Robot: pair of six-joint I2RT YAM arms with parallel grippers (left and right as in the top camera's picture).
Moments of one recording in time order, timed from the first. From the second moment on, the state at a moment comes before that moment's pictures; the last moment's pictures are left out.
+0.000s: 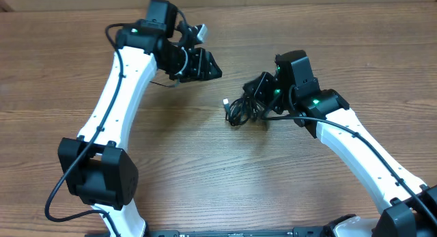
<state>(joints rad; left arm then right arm) -0.22 1.91 1.81 -1.12 0.69 -0.13 0.41 1.52 1.13 -0.41 -0.33 0.92</state>
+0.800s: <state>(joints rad) -0.44 2.07 1.81 -1.14 0.41 -0.13 0.35 1.60 1.13 -0.65 -0.07 0.76</state>
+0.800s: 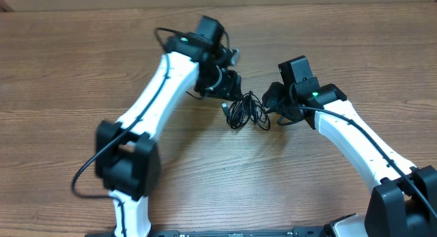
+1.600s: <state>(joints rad) -0.47 2.19 2.12 -1.37 0.50 -0.10 0.35 1.63 1.13 -0.51 -0.28 0.66</state>
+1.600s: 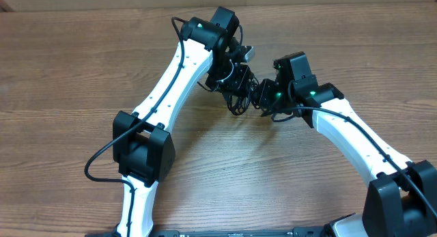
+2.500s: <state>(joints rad) -0.34 2.19 2.12 -1.34 0.56 -0.04 0.35 1.44 1.36 -0.69 -0.28 0.59</state>
